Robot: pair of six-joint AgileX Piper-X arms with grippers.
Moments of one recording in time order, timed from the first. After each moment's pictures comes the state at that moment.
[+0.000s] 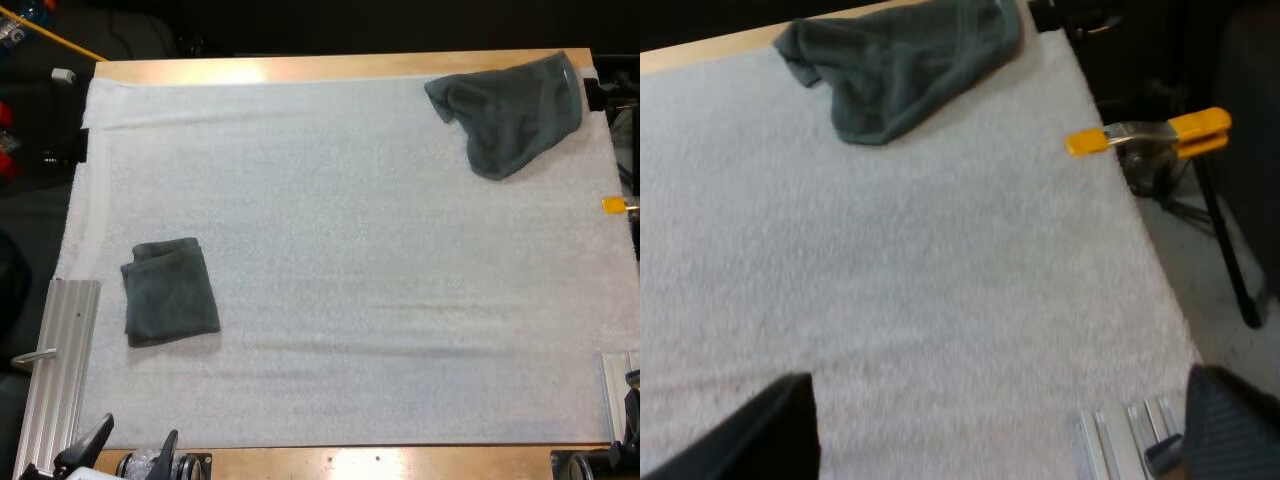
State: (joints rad) left arm -0.03 -0.02 -0.99 1.54 0.16 -1.62; right arm 0.05 -0.02 -0.87 1.46 0.12 -1.68
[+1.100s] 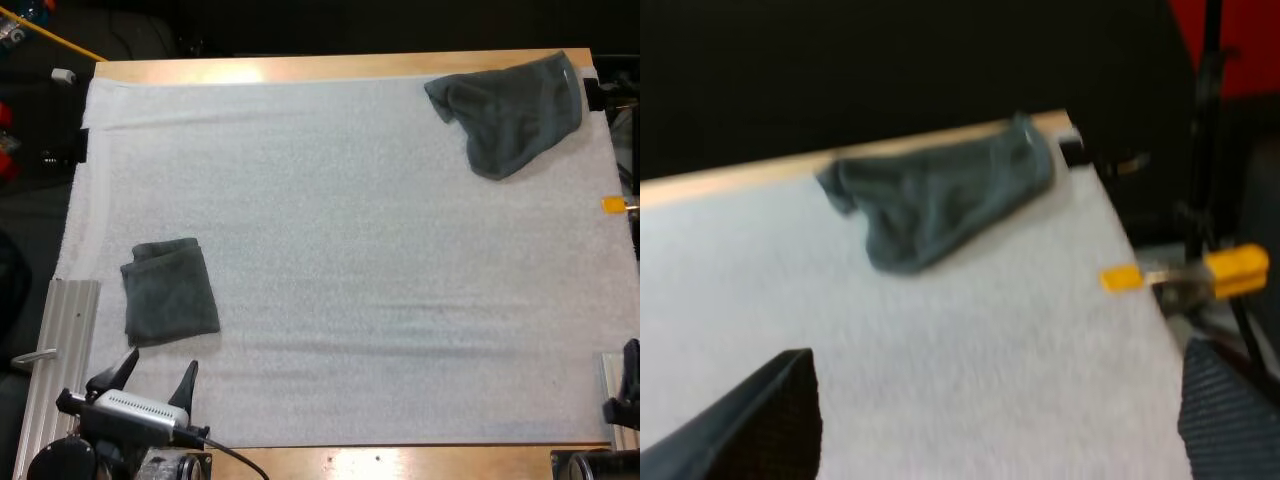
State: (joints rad) left arm -0.02 -0.01 -0.65 1.13 0.19 -1.64; right arm 0.05 -0.02 -0.72 1.12 0.12 -1.72
